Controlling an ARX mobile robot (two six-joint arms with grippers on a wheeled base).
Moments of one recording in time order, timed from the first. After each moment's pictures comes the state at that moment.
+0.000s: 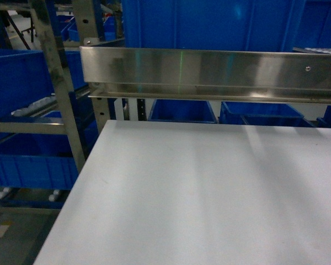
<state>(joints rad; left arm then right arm) 0.00 0.01 0.01 0.00 0.00 0.00 -0.07 0.91 0.39 0.24 -0.09 -0.10</state>
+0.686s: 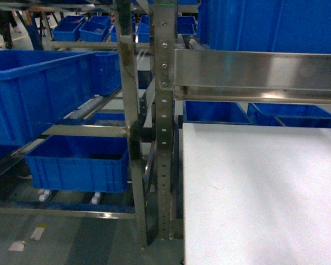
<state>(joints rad) 0.00 0.01 0.01 0.00 0.00 0.00 -0.07 0.91 0.39 0.24 -0.09 -0.10</state>
